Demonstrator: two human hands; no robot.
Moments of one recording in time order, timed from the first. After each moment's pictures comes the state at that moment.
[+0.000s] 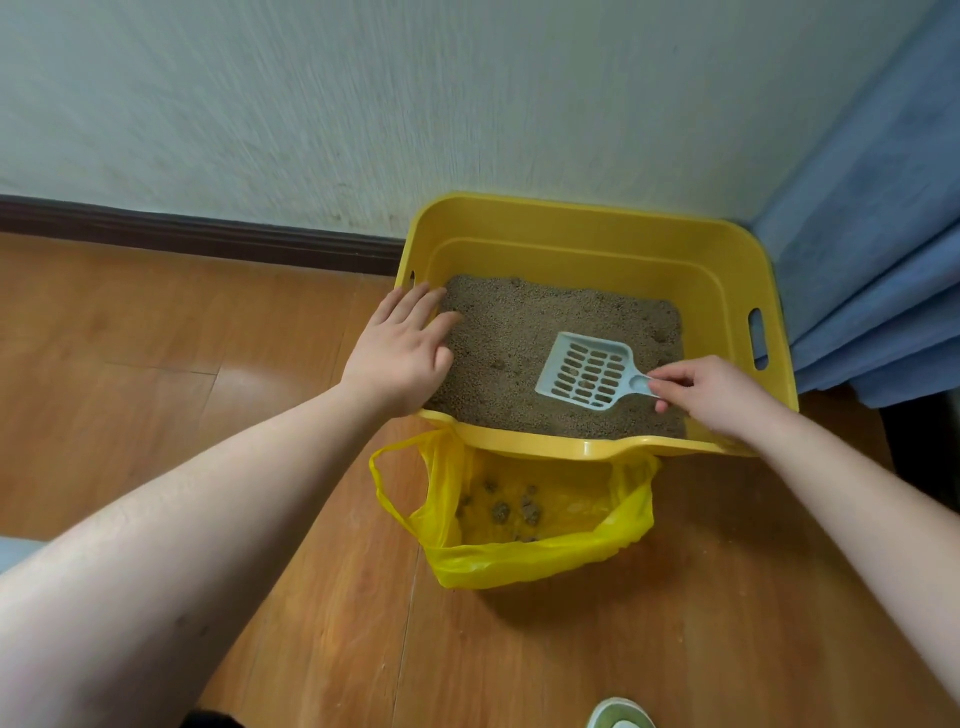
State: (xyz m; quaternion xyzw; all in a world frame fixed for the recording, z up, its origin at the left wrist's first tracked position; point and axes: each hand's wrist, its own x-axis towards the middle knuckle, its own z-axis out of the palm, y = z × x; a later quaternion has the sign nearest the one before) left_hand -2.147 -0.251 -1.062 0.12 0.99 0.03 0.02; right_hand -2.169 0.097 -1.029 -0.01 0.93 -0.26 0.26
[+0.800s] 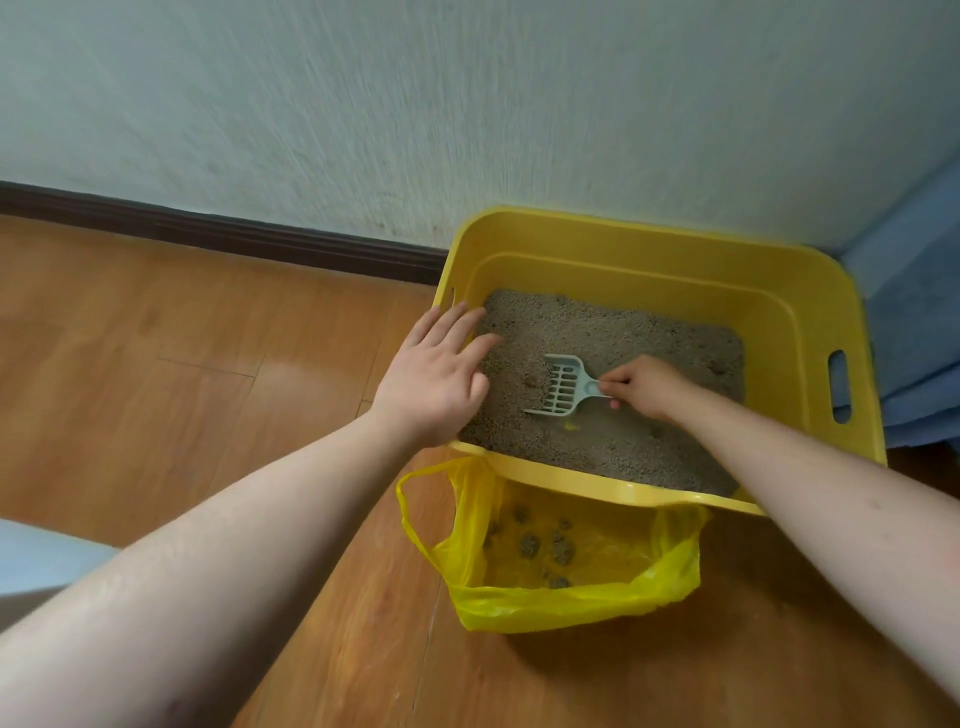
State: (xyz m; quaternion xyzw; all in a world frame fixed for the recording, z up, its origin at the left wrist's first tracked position) left_hand -2.146 -0.250 -1.059 0.11 0.99 0.05 0.02; right_hand -2.243 0.010 -1.112 -0.04 0.92 -0.19 0.35
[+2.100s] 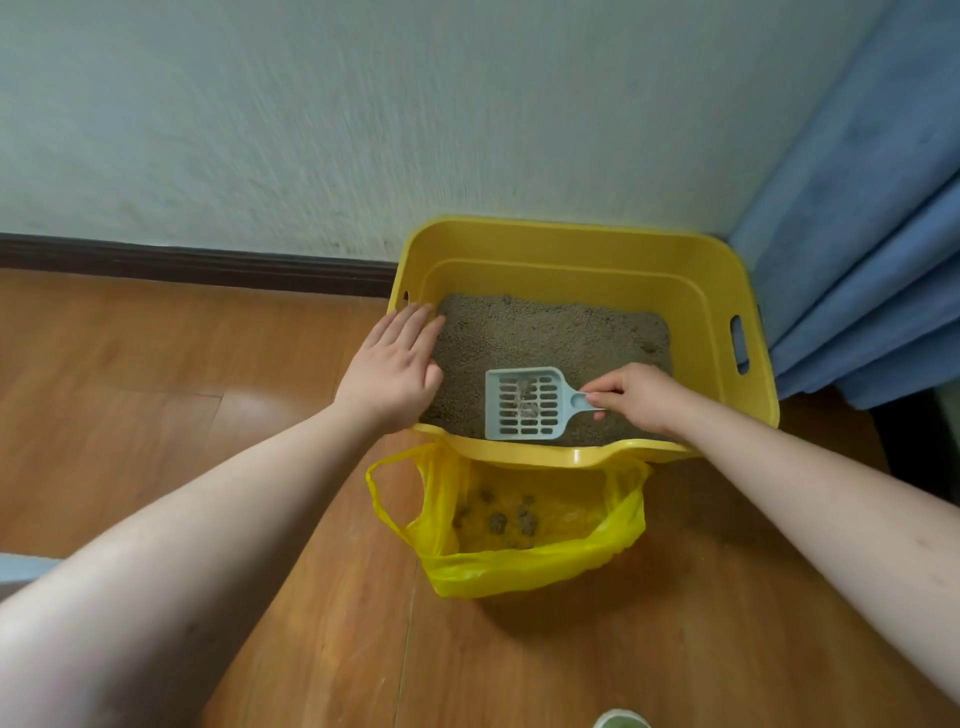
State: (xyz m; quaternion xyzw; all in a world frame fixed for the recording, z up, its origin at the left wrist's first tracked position) left_hand -2.137 -0.248 -1.052 0.11 0.99 0.03 0.03; right_hand -2.175 0.060 -1.054 -0.06 0.91 -0.26 0.31
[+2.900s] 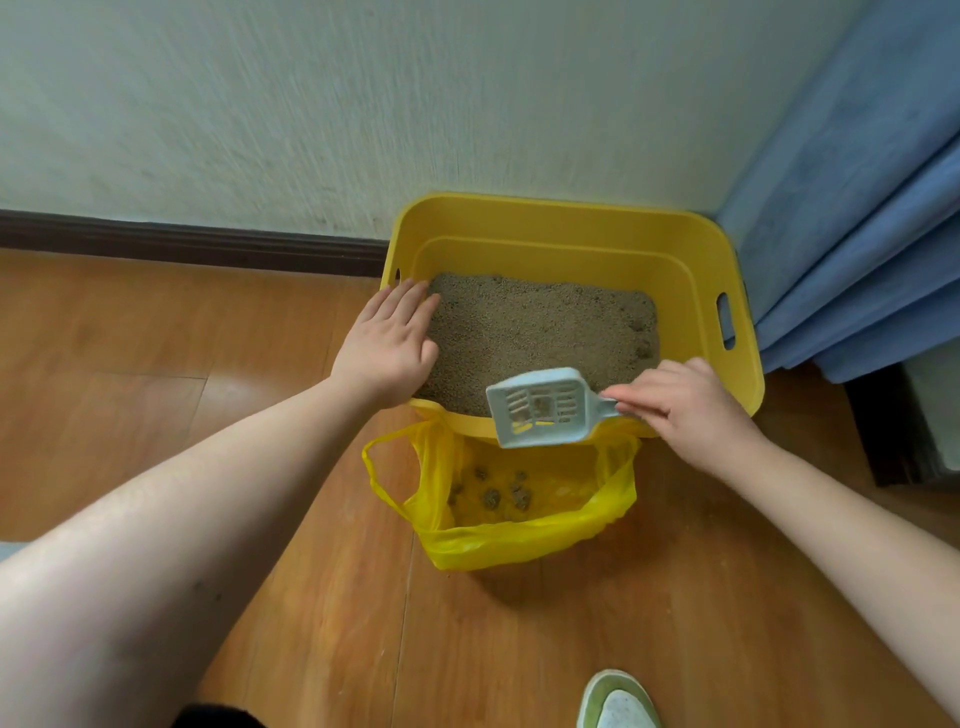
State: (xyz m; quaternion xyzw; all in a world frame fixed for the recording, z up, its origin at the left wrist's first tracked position) left_hand -2.141 -0.250 -1.055 0.12 0.99 0.03 0.04; right_hand -2.114 0.102 -1.028 -0.33 0.93 -0.14 -0.02
